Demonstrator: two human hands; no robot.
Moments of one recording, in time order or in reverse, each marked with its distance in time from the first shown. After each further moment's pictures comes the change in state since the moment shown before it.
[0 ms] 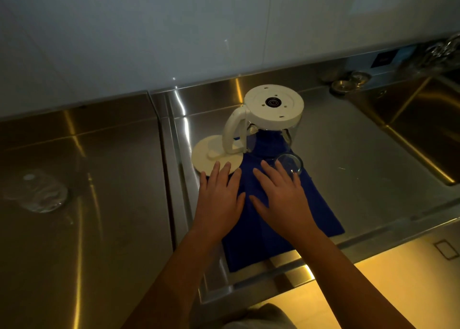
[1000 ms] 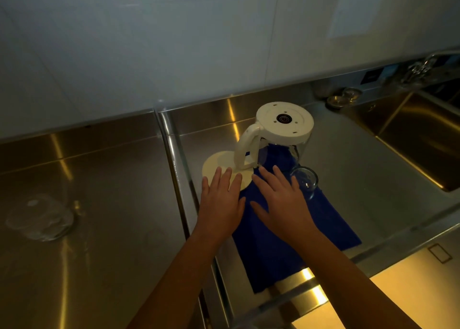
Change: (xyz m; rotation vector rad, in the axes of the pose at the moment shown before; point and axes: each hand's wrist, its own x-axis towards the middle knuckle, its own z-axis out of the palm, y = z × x) left_hand 0.012 -0.050 -0.015 -0.081 0.011 0.050; right_hand 0.027 -0.042 0.011 -0.096 0.093 -0.037
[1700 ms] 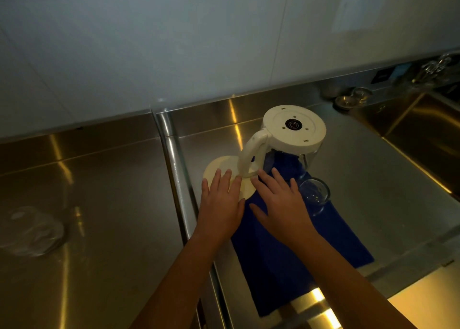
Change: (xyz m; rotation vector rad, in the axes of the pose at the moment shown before) left_hand 0.034 -0.023 0.021 0.035 -0.044 -0.021; right_hand 0.031 0.007 0.028 -0.005 -0.017 -0.014
